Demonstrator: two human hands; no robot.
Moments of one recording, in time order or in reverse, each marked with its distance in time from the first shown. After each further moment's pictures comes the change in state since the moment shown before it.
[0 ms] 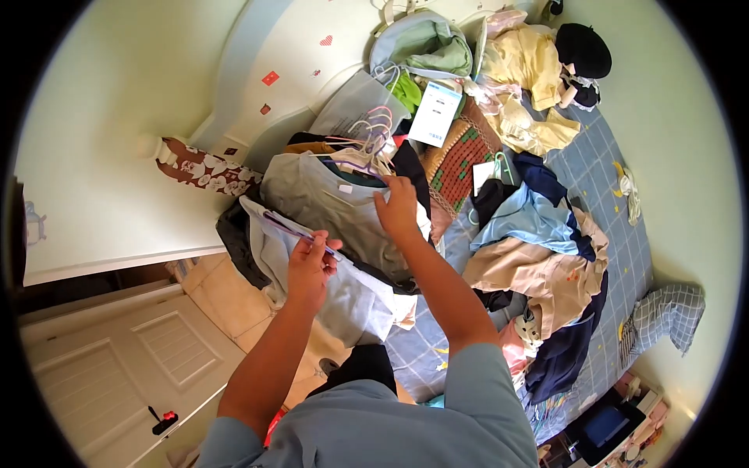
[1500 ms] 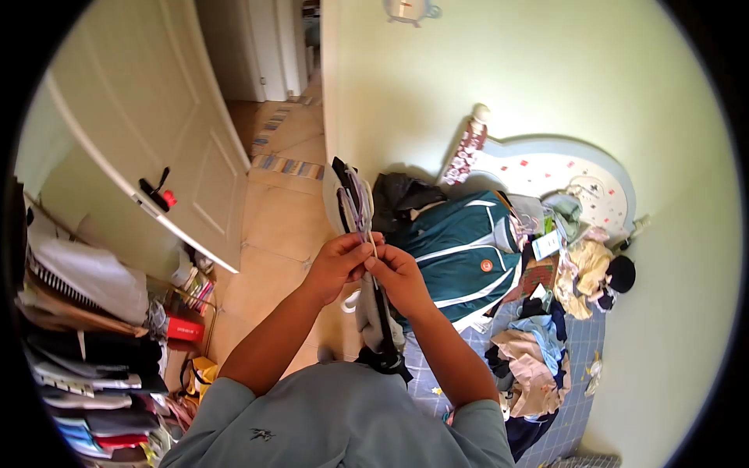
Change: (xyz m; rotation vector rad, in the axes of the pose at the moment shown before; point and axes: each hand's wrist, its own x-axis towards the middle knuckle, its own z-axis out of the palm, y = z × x) left_hand -0.489 0.021 -0.323 -0.245 -0.037 0.530; right_hand -0.419 -0.510 -0.115 0.983 -1.307 -0.012
